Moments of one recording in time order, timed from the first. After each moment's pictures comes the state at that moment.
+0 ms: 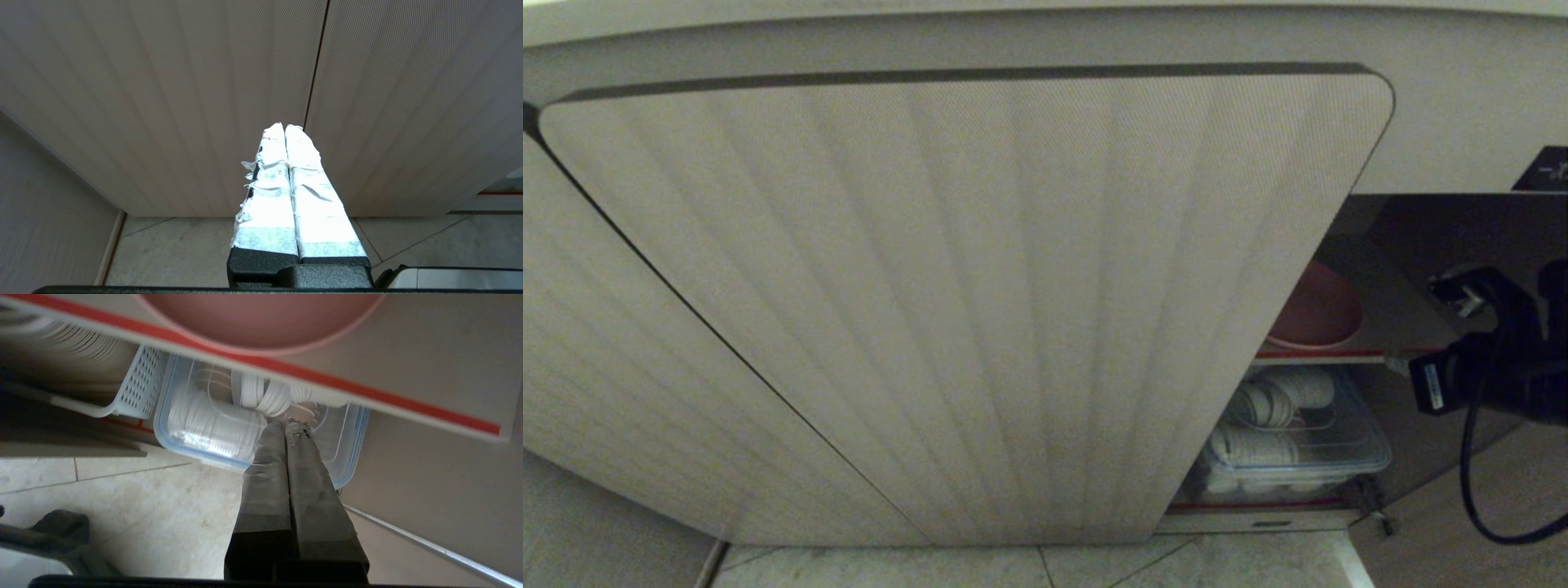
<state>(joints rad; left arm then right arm) 0.00 0.00 0.00 0.00 0.00 -0.02 -0.11 1.57 -0.72 -0.36 0.18 -0.30</state>
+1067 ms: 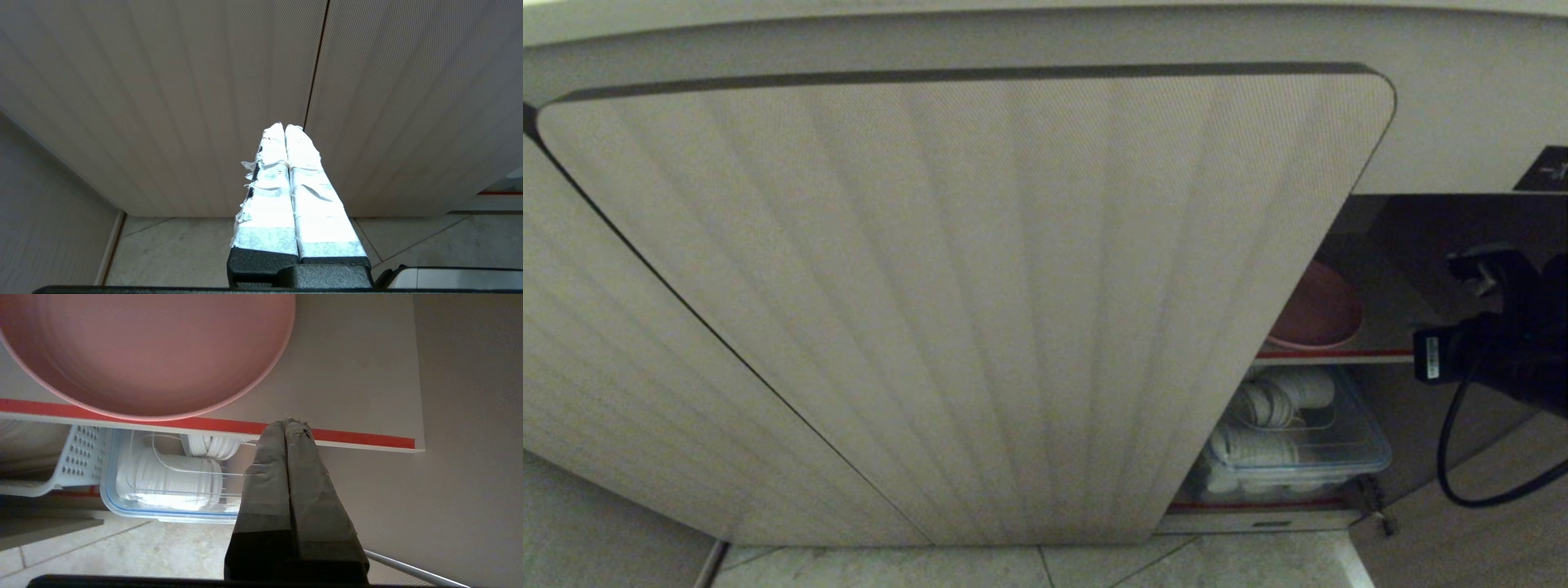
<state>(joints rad) 0.00 0.00 0.00 0.00 0.00 -0.02 -0.11 1.61 -0.67 -0.61 0.01 -0.21</state>
